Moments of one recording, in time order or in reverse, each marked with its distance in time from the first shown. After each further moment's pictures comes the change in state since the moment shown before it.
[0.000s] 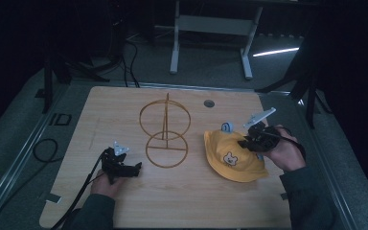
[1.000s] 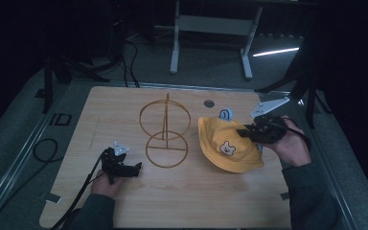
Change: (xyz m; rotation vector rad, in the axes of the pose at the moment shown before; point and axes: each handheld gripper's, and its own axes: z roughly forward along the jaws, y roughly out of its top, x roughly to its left) left arm 0.000 0.000 0.000 0.002 -0.001 0.000; right arm -0.001 0.021 -0.039 -0.166 0.023 -0.015
